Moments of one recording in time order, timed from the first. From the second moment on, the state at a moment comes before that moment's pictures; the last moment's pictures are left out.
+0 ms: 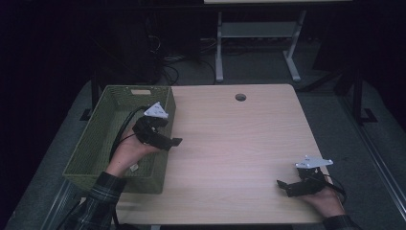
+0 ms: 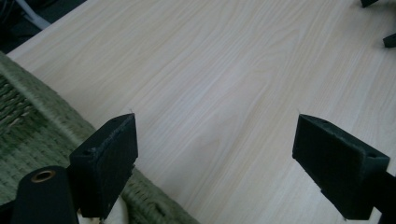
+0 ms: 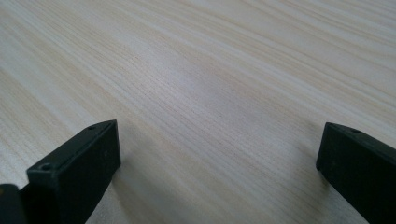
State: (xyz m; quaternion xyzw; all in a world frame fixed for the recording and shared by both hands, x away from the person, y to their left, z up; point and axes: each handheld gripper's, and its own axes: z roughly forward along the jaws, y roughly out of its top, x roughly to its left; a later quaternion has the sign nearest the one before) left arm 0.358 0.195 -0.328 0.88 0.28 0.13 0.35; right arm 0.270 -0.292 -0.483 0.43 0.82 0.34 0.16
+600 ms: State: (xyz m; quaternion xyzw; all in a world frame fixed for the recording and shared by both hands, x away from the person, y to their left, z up) left arm 0.370 0.254 -0.327 0.86 0.33 0.17 0.34; right arm 0.270 -0.292 -0.483 0.43 0.82 0.34 0.16
